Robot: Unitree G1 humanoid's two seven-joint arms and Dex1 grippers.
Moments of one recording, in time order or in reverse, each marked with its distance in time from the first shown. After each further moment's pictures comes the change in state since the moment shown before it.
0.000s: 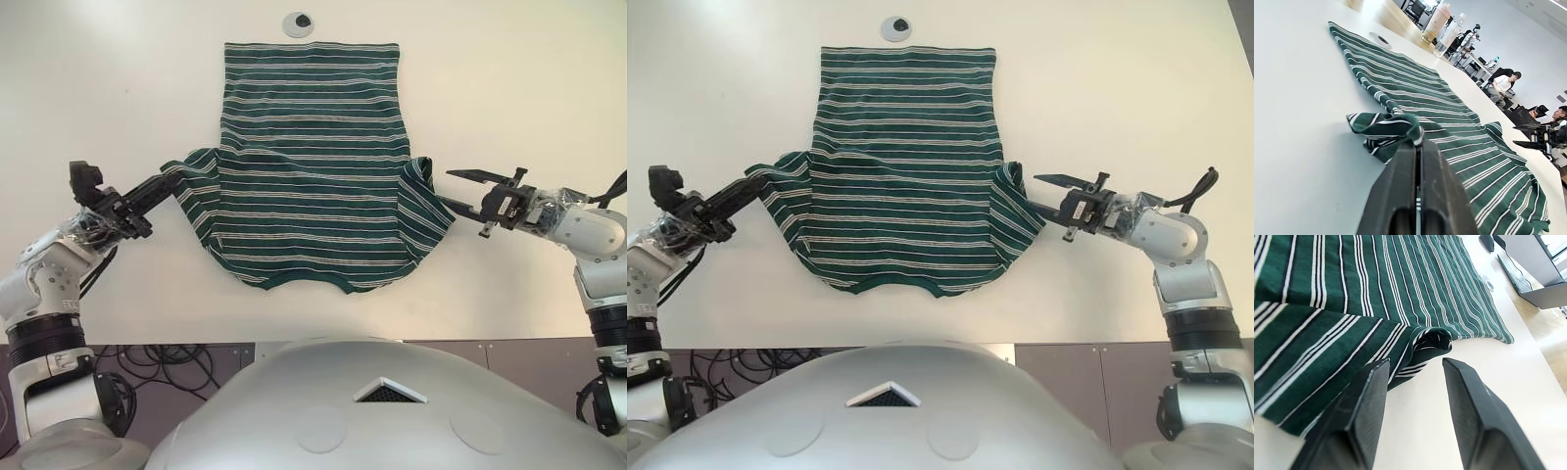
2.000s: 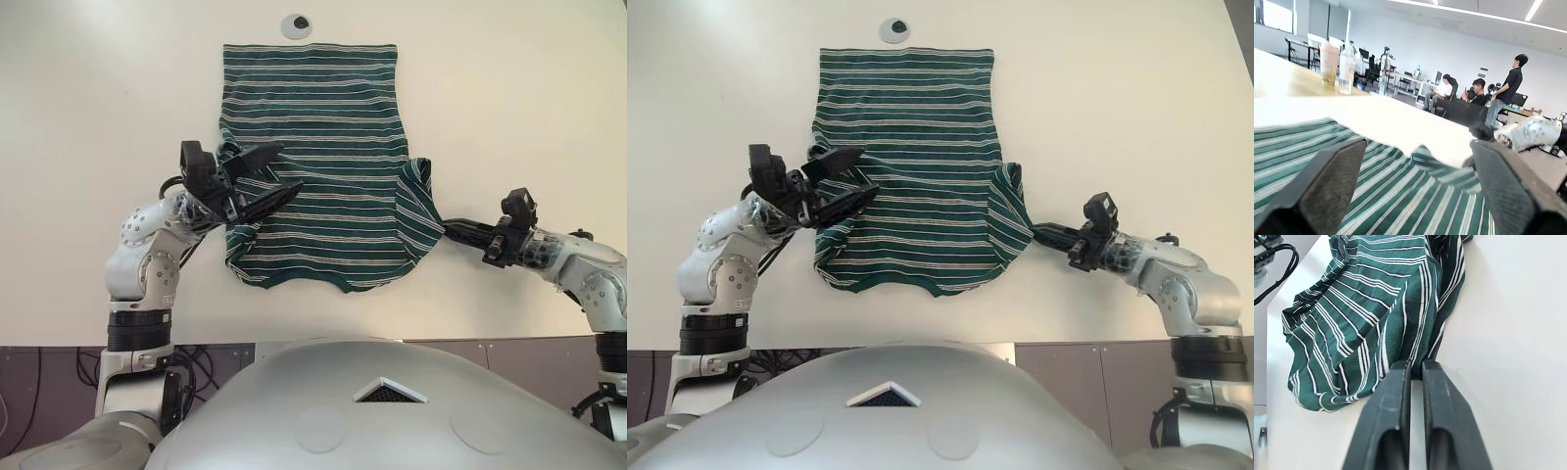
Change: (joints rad) left arm -0.021 -0.274 -0.258 -0.342 0.075 -0.303 0.038; right arm 0.163 0.037 -0.154 -0.226 0.645 1.179 0.111
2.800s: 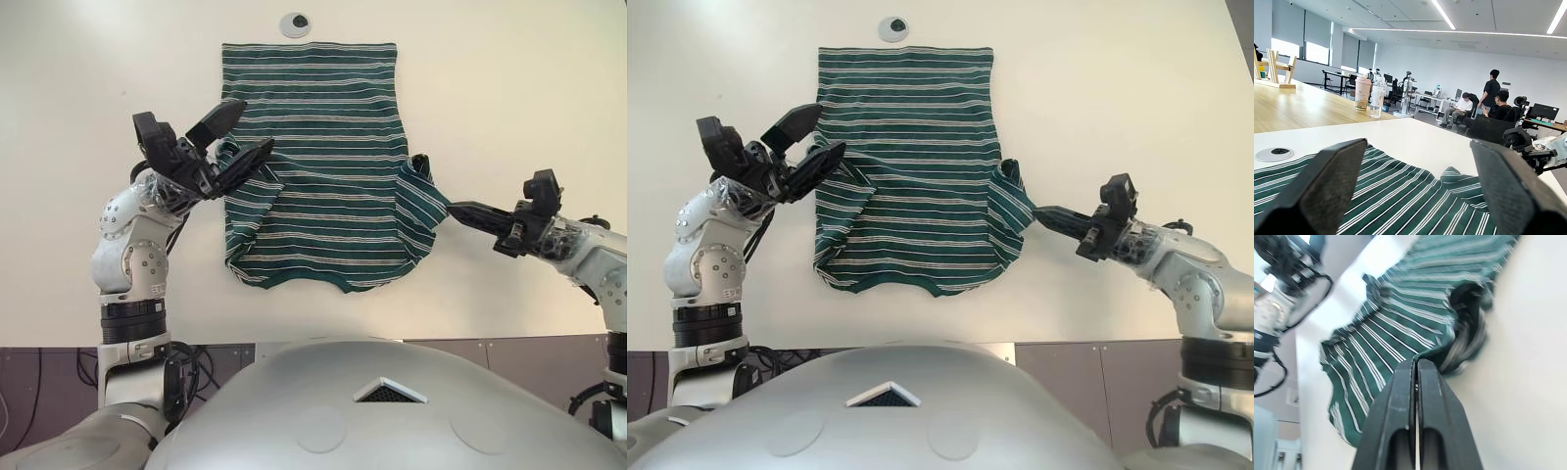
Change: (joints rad) left arm -0.055 -0.008 0.059 0.047 -0.008 -0.057 0.060; right arm -0.051 0.054 -0.102 -0.138 0.115 0.090 0.017
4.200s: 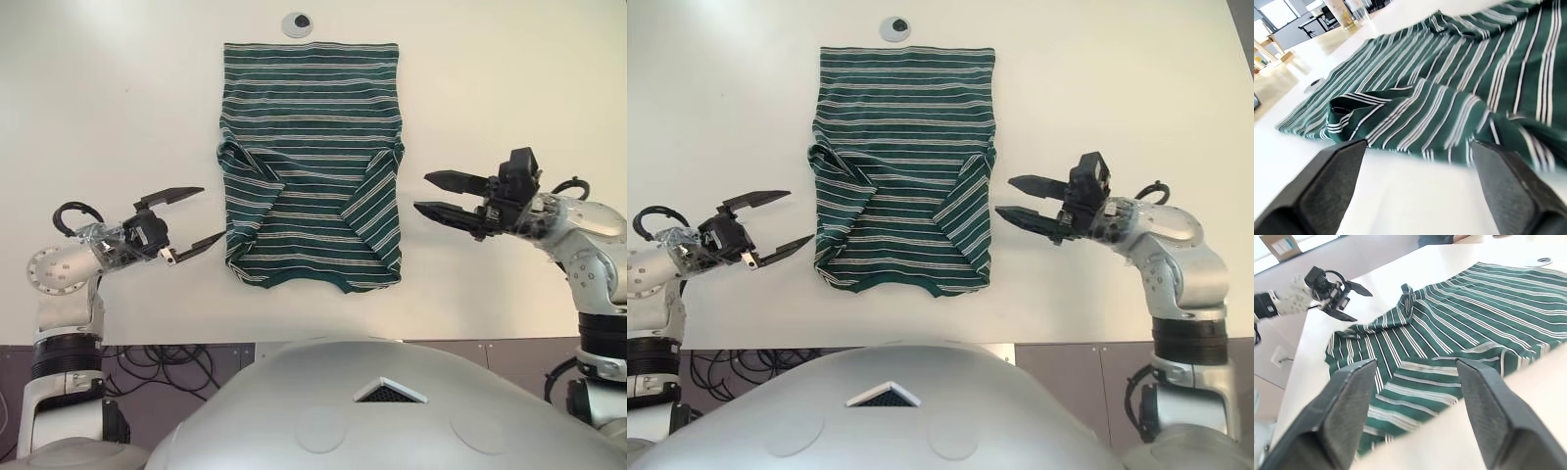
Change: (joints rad) left arm 0.181 0.355 -0.002 0.419 0.557 -0.907 -0.140; right arm 0.013 -0.013 0.053 -0.015 -0.214 -0.379 0.216
